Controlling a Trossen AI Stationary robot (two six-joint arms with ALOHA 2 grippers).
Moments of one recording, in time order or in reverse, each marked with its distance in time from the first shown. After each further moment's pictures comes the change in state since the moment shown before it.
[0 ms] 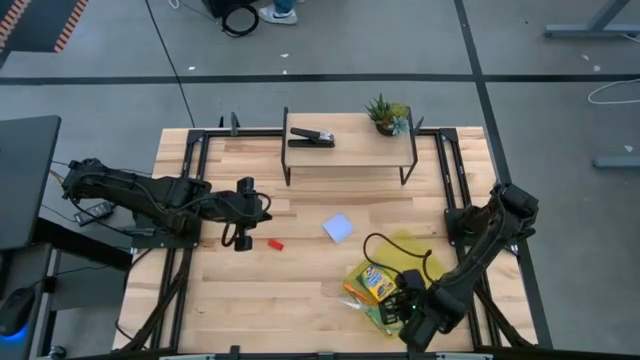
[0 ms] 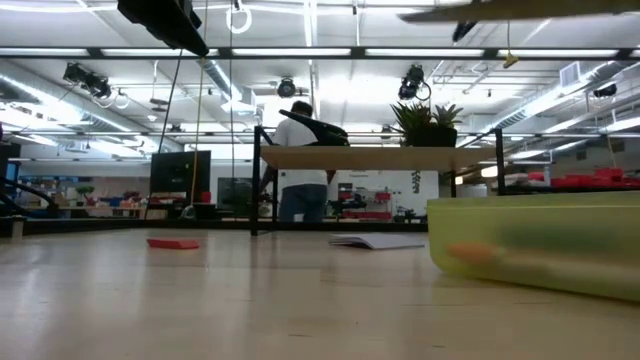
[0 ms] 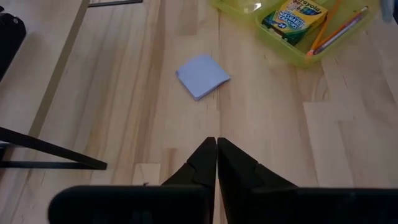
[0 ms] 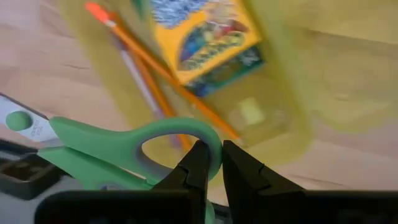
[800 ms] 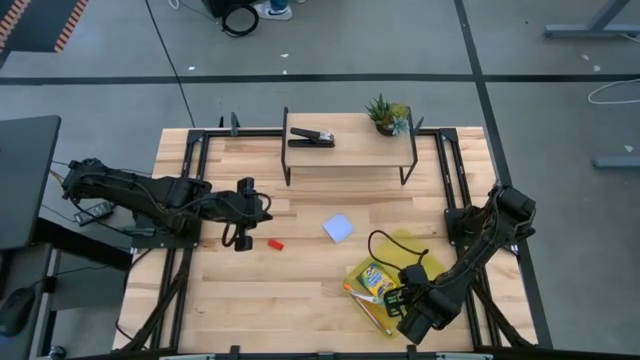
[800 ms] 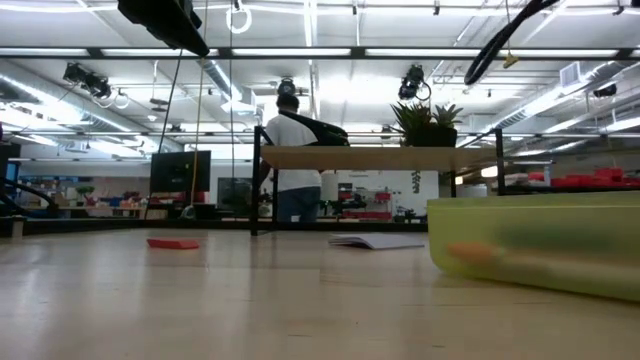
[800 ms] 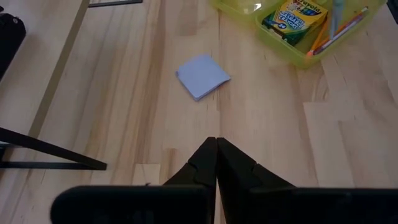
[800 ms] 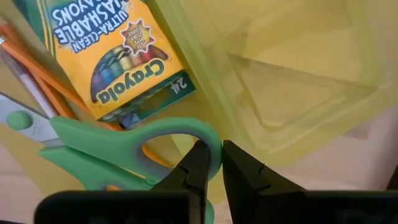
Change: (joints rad) left arm 0.000 0.002 0.000 0.002 0.000 0.000; right arm -0.005 0.026 -0.077 -0.091 -0.097 -0.020
